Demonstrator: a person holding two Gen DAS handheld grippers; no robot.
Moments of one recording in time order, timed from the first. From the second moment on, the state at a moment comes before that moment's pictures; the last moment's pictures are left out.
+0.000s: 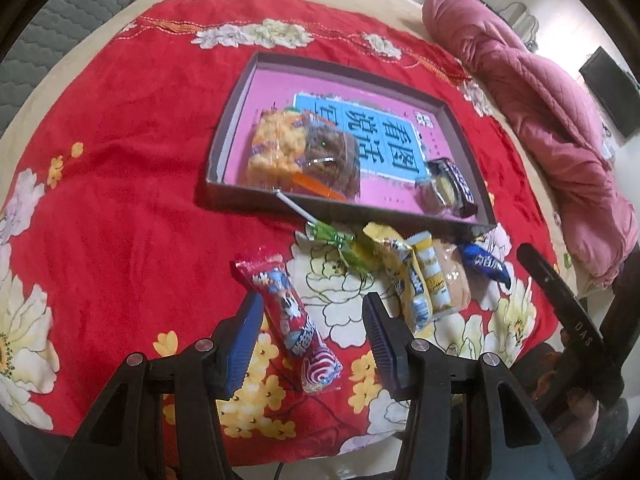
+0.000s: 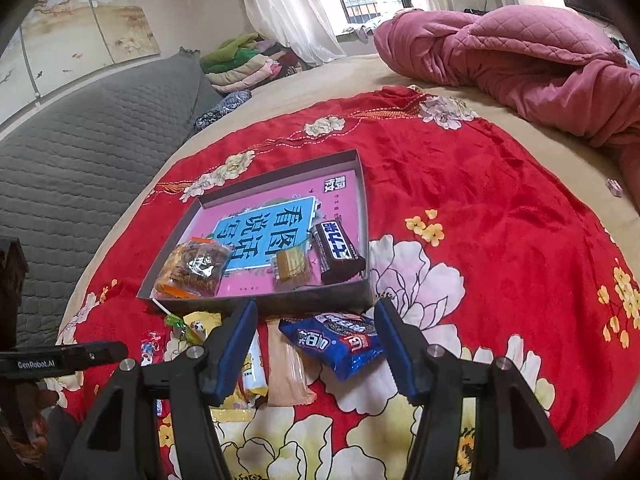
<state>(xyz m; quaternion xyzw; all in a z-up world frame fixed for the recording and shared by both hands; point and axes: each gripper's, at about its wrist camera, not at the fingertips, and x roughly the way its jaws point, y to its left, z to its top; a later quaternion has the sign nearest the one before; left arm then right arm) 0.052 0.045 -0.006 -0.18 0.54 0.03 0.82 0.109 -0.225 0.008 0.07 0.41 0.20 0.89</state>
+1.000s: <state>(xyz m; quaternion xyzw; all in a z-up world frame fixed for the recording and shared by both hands) 0.049 0.050 -0.054 -0.23 0.58 0.05 0.78 0.146 -0.230 -0.050 0.04 0.47 0.21 0.85</state>
